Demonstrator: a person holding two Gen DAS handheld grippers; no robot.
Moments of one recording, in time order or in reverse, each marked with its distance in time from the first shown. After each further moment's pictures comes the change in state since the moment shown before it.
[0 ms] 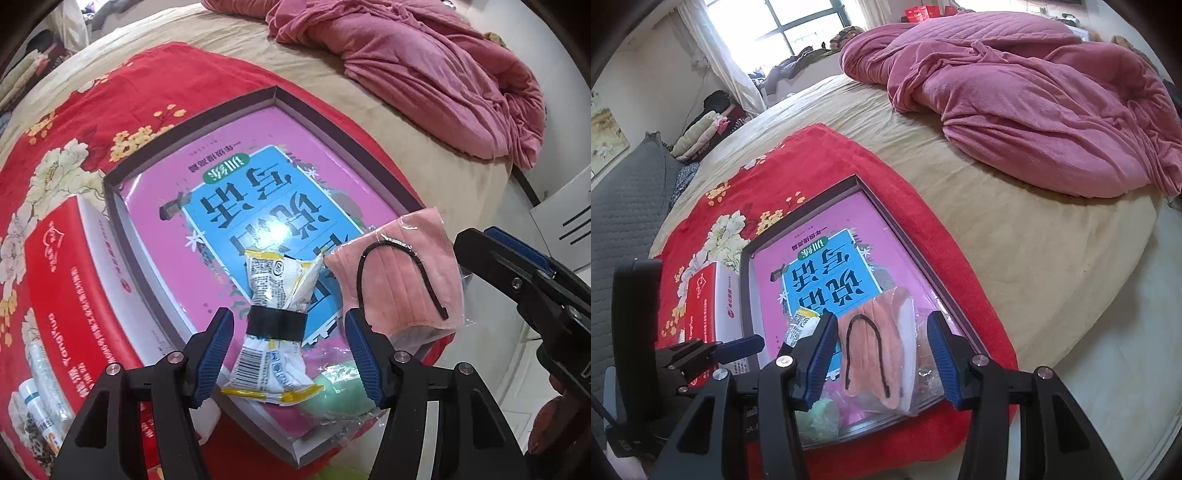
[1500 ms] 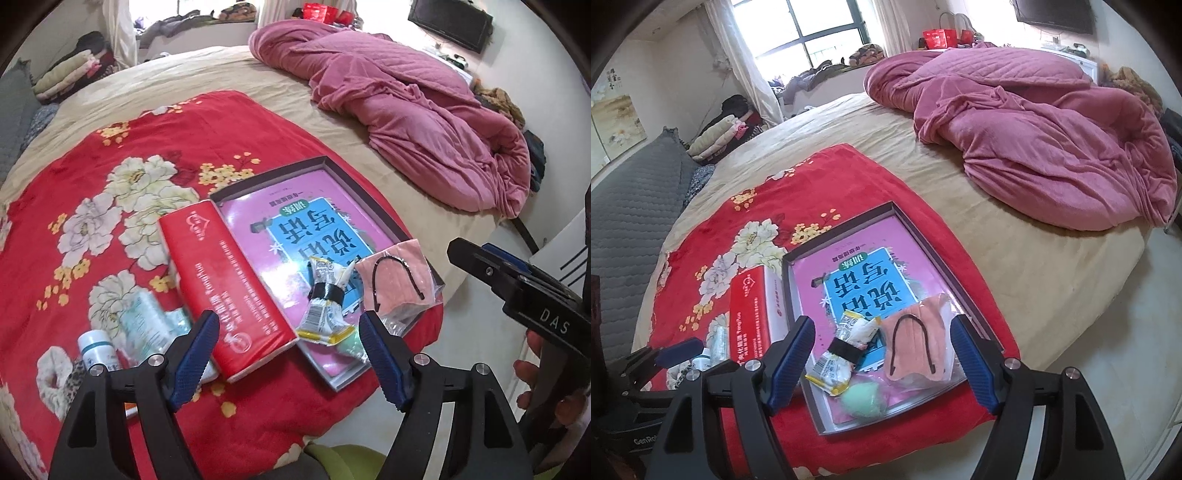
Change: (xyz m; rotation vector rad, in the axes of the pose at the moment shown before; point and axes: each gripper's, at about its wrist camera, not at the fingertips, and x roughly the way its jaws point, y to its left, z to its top) left arm -0.128 0.052 -0.064 -0.111 -0.206 0.022; right arm -0.062 0.052 -0.006 -0.074 -0.077 -0.002
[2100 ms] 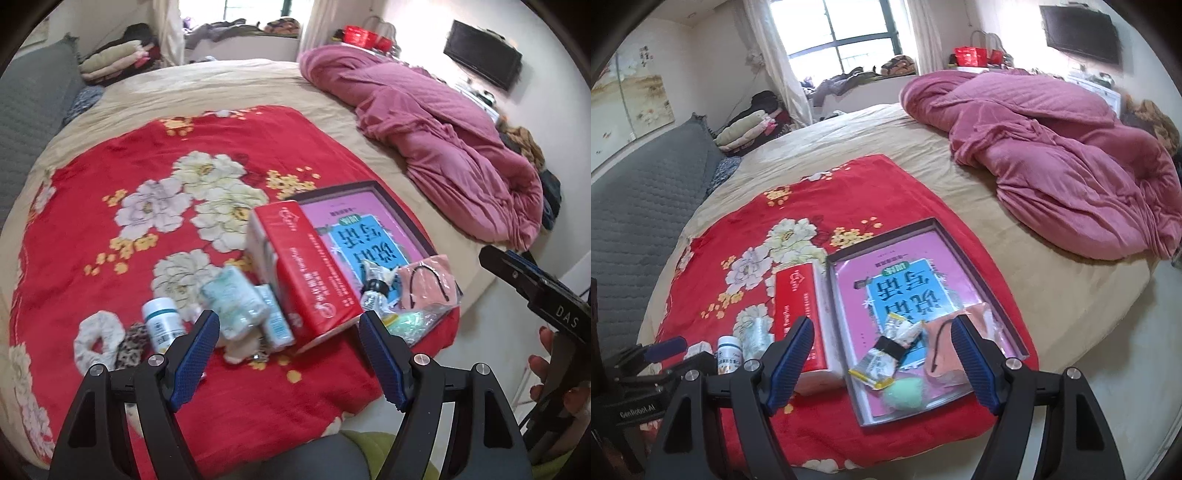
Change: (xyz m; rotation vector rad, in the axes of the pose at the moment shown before) left arm -0.065 0.077 -0.036 -0.129 -0.081 0.060; right arm -0.033 0.059 -0.007 -0.113 -0.045 0.039
